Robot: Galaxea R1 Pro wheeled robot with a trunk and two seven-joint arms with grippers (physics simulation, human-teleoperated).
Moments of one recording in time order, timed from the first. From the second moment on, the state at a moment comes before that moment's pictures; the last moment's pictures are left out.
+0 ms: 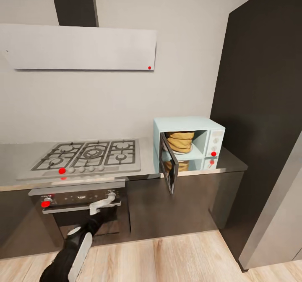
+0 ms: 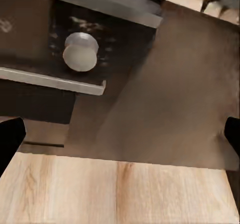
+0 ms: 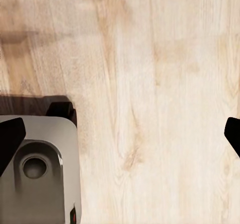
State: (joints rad) left arm -0.29 -0.04 0.02 -1.18 0.30 0.37 0.04; right arm -0.35 -0.24 -0.29 0.03 0.35 0.09 0.13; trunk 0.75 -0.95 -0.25
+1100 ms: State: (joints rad) left arm -0.34 -0.14 -0.29 -1.33 0.16 0.41 0.14; right arm -0.35 -0.21 -0.30 0.03 0.35 0.08 0.13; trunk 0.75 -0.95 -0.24
